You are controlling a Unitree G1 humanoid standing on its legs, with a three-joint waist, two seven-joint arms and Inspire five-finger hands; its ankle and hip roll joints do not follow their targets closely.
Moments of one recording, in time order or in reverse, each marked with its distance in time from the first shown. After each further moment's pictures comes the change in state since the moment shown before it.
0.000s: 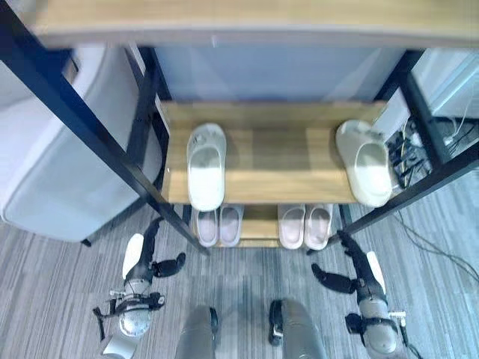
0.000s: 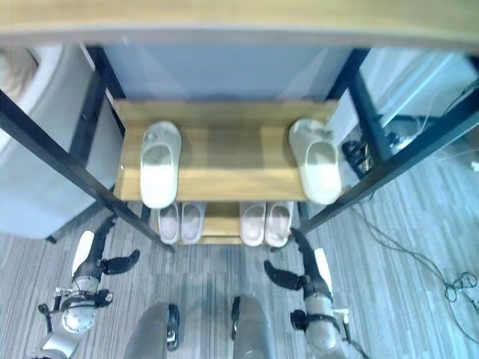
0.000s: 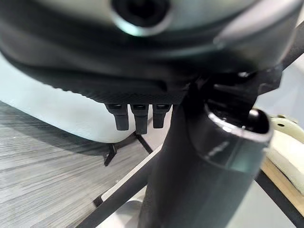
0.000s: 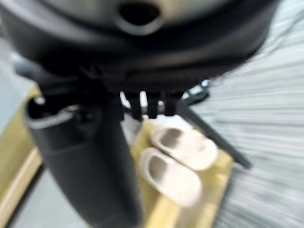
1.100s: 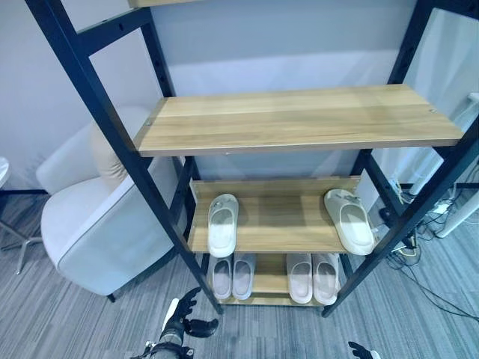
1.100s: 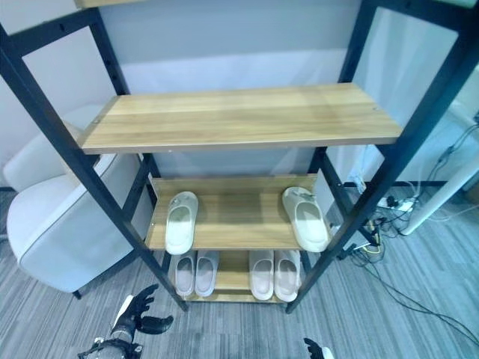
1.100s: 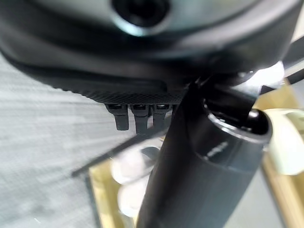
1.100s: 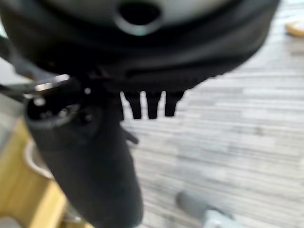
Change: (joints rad) left arm 0.052 -0.174 -0.191 0.200 -0.268 0.074 -0.202; right arm -0.091 0.061 0.056 0.776 0.105 0.072 0.006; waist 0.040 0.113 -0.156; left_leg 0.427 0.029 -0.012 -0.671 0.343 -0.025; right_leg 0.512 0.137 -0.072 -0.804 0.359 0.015
